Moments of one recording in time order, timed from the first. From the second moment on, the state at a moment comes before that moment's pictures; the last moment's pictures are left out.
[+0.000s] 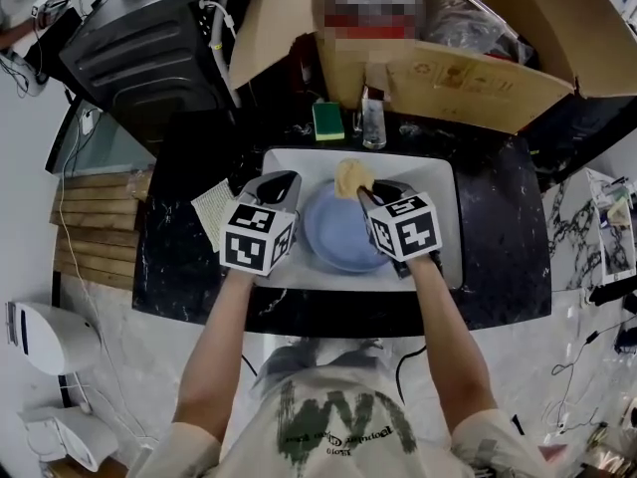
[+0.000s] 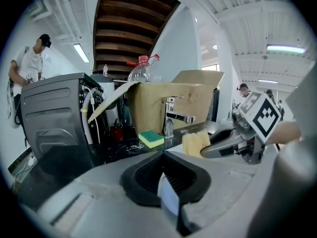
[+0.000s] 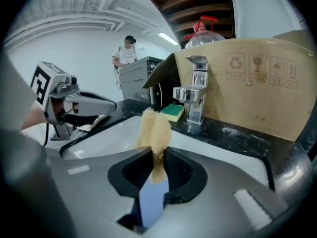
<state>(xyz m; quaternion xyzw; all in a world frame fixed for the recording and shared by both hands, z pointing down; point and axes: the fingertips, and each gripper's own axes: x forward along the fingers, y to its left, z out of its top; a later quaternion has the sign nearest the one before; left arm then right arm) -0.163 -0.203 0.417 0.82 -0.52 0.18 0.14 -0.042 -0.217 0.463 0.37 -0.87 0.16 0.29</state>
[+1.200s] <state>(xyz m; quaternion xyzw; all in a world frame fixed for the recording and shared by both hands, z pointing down) -0.159 -0.221 0.448 0.83 -0.51 0.19 0.16 -0.096 -0.217 0.572 0.27 -0.84 0.28 0.38</state>
